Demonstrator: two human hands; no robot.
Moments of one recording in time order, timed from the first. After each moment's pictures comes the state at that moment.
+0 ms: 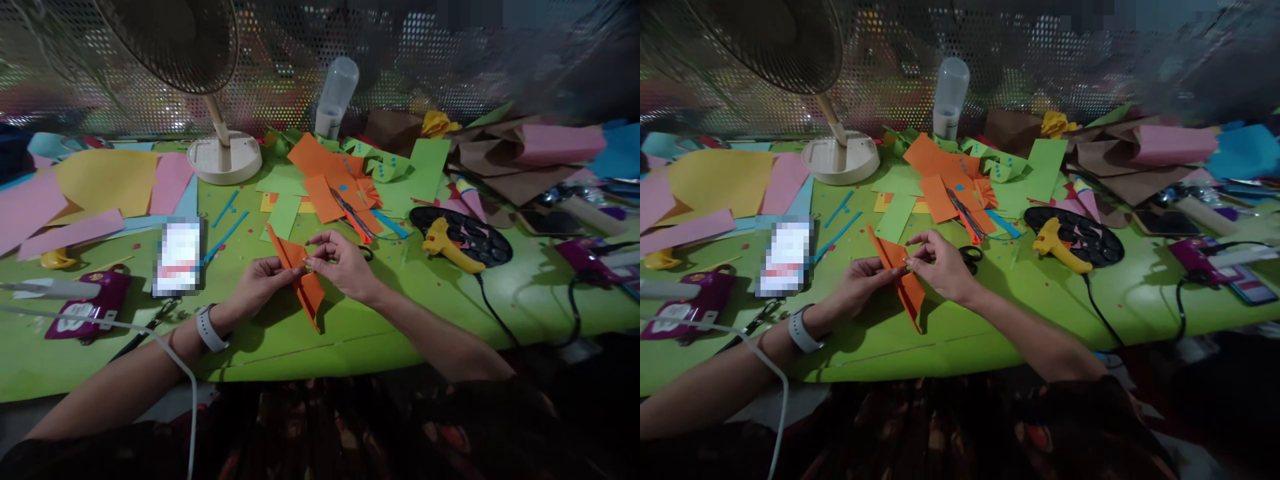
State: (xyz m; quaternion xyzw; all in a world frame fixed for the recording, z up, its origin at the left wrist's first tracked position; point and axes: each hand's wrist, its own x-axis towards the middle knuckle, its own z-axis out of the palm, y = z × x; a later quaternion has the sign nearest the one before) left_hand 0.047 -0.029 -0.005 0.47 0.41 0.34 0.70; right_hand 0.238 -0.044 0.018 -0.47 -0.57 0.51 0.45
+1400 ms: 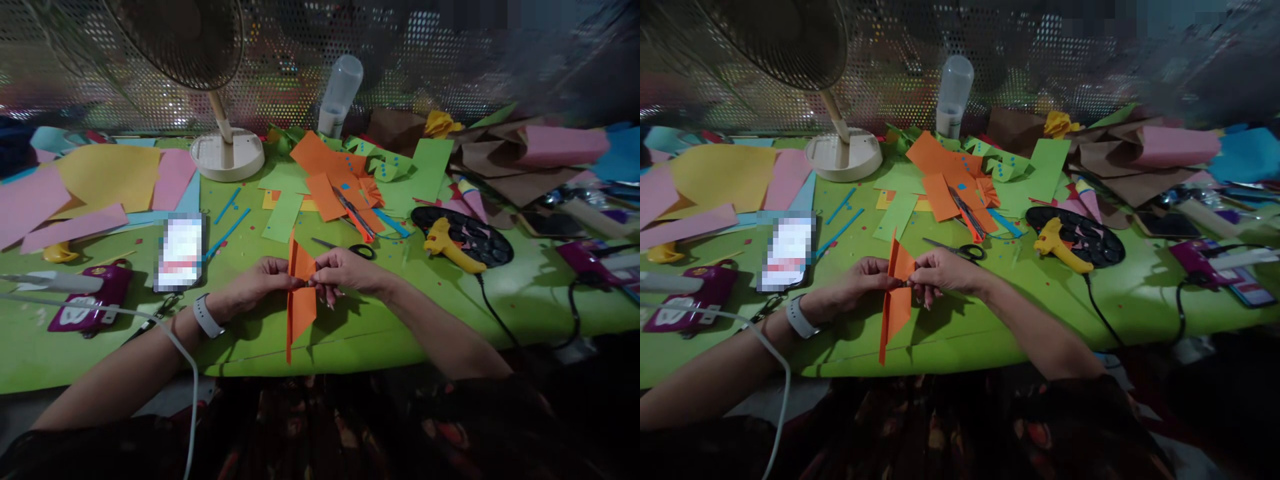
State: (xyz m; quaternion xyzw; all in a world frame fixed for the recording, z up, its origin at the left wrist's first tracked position) left_hand 0.039 -0.021 0.004 0.50 0.33 0.21 0.77; right_hand 0.251 -0.039 0.028 -0.39 -0.52 0.73 0.21
